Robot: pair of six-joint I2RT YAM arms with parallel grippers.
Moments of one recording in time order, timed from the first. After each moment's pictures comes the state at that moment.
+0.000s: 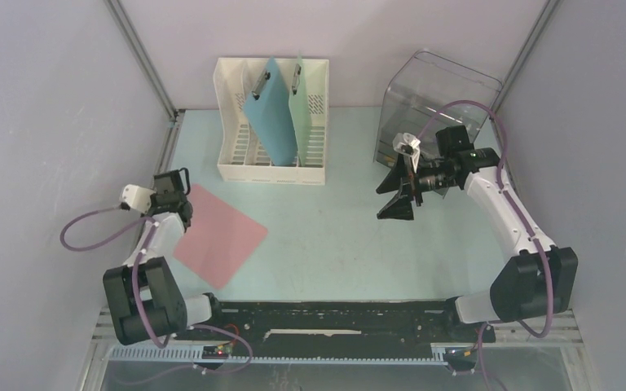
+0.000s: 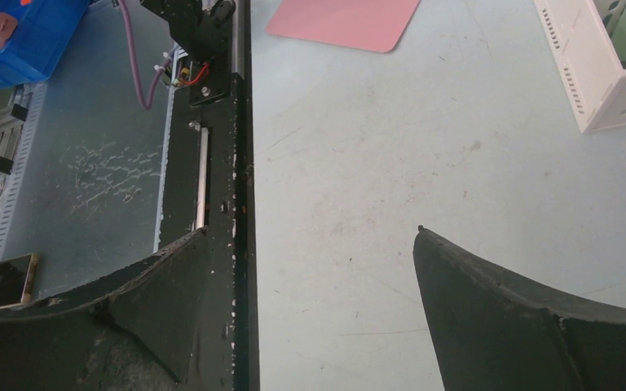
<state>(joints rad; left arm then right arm) 0.24 1.25 0.70 -0.24 -0.58 -0.97 0.16 1.40 1.26 -1.00 -1.24 -0.77</state>
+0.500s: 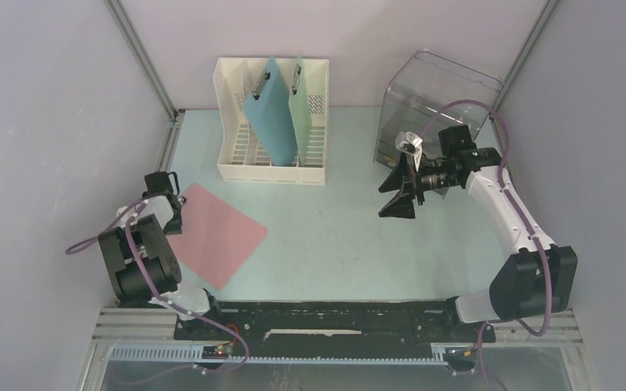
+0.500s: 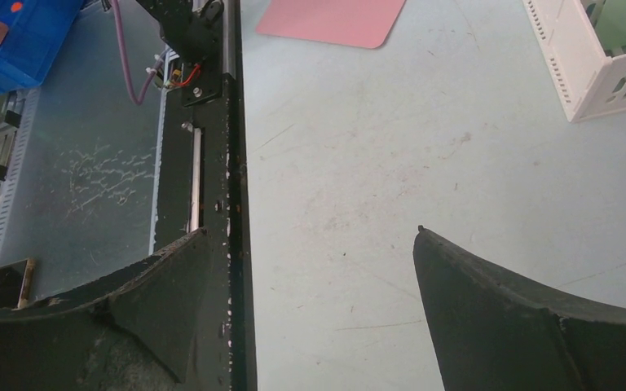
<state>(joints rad) 0.40 1.52 0.80 -0.42 -0.47 -1.37 0.13 1.41 1.26 -1.00 -1.24 -0.77</state>
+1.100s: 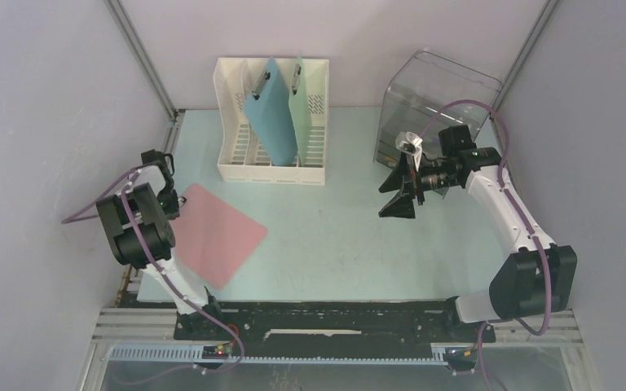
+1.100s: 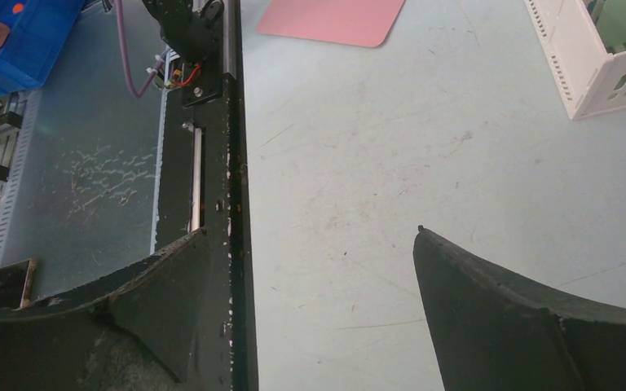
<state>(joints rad) 0.40 1.81 1.18 -0.69 -0.43 -1.48 0.12 1.42 1.26 -1.00 -1.24 -0.77</state>
